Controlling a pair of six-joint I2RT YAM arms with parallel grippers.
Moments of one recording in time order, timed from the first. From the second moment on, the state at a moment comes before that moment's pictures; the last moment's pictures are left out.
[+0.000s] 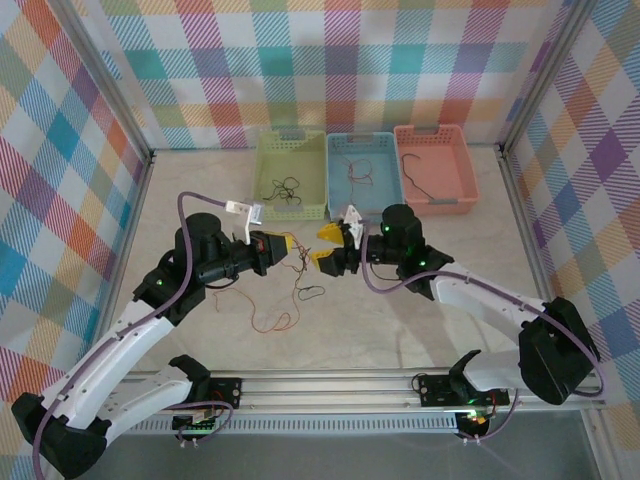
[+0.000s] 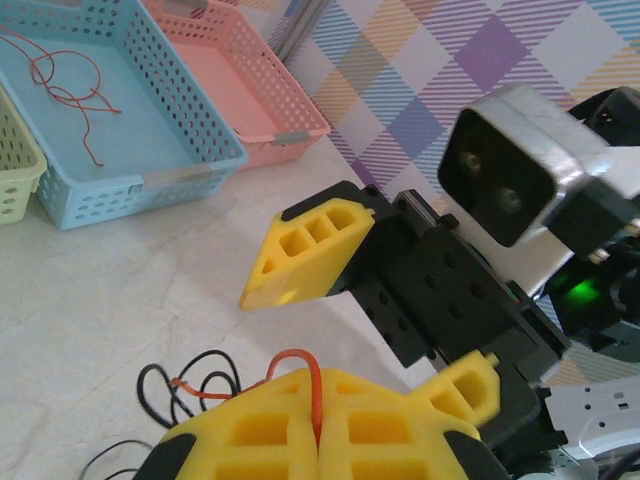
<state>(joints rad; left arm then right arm) -0.56 0.89 0.91 -0.35 0.40 -0.49 0.73 1.33 0.84 0.30 -0.67 0.02</state>
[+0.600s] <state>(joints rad) -0.56 0.90 0.95 -0.38 0.47 -0.52 0.77 1.55 1.00 0.43 -0.36 0.04</state>
